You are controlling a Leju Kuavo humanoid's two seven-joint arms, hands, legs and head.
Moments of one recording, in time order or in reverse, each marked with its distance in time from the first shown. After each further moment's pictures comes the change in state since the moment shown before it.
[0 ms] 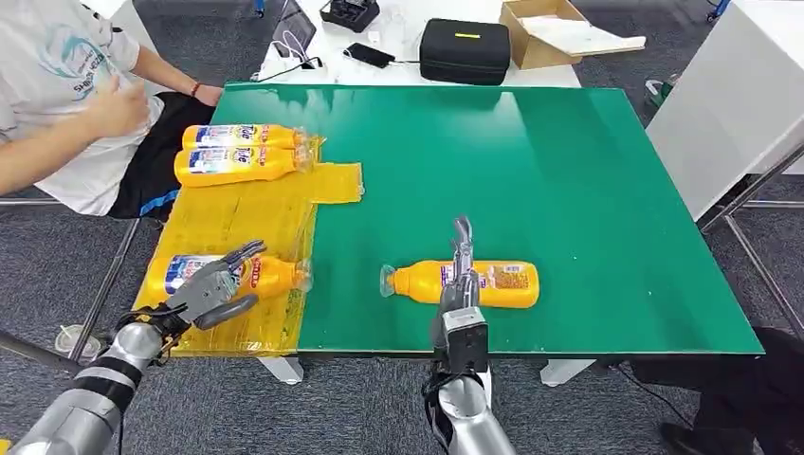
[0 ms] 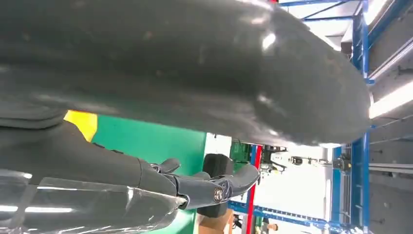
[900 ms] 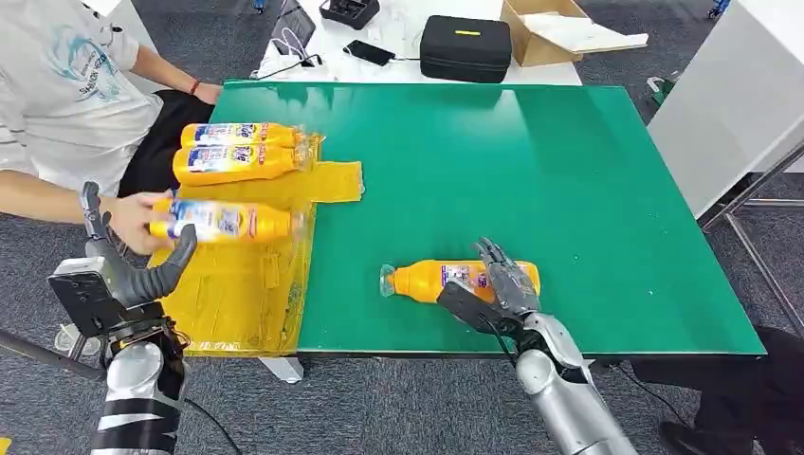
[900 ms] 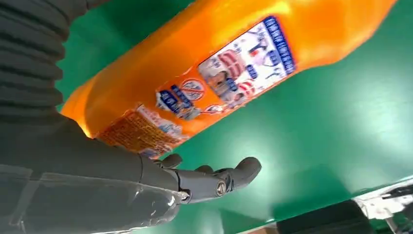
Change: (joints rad) left arm 0.245 -0.368 0.375 -0.586 0.242 0.624 0.004; right arm -0.121 -0.367 -0.029 0.060 0.678 0.309 0.671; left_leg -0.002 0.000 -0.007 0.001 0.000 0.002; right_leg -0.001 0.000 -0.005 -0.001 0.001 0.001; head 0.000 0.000
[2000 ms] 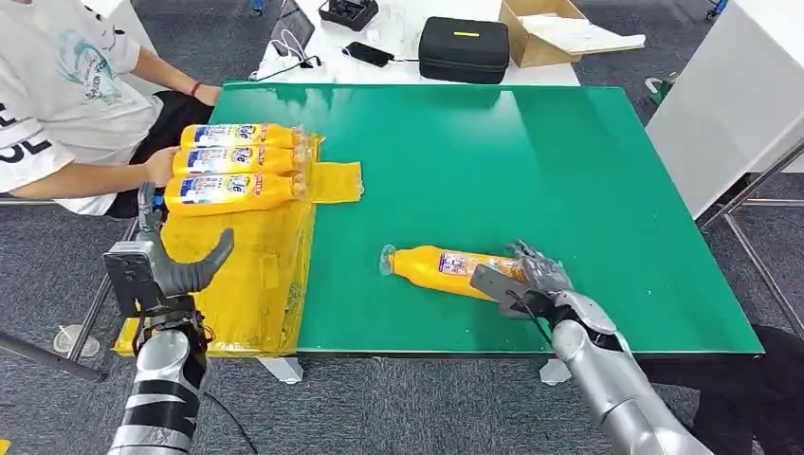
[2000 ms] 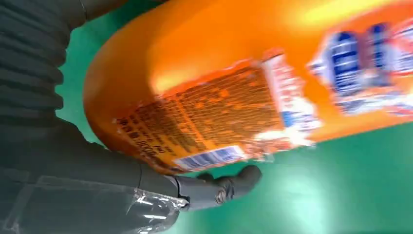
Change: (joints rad) left arm -0.081 -0.030 -0.004 0.193 -0.032 -0.075 0.002; right arm -0.161 -0.138 0.036 0.213 -0.045 0.196 0.091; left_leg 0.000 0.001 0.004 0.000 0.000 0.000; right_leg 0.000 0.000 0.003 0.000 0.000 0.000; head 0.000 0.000
